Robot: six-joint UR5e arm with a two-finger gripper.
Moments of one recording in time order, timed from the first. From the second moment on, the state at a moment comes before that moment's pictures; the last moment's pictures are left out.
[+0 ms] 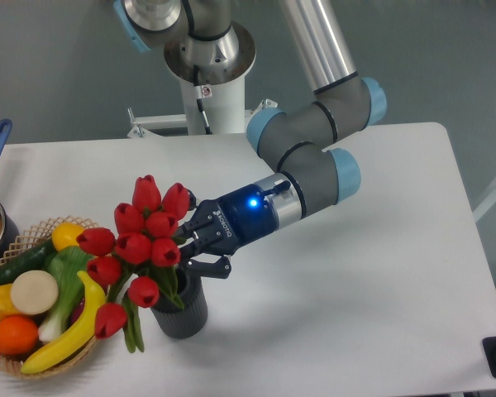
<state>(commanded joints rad) 2.54 -2.06 -1.74 -0.74 -0.13 1.28</state>
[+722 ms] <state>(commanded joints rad) 2.55 -2.11 -1.74 -0.74 -0.14 1.32</state>
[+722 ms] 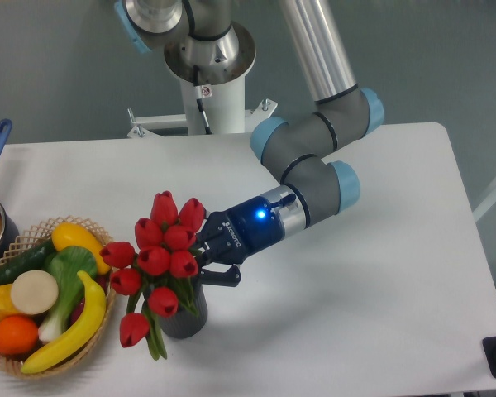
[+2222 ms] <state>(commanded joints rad) 2.56 -2.14 -1.82 -0.74 -0.13 1.46</state>
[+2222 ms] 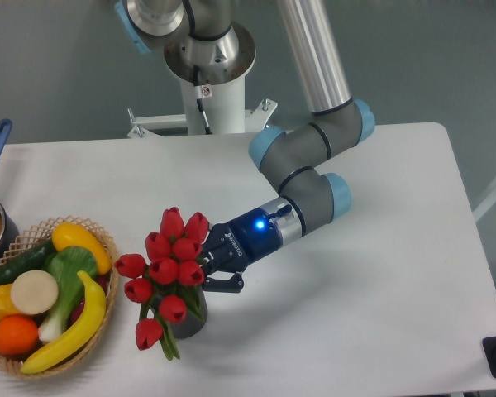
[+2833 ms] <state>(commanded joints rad) 2.56 -2.15 -1.81 -0.74 -0.13 1.49</state>
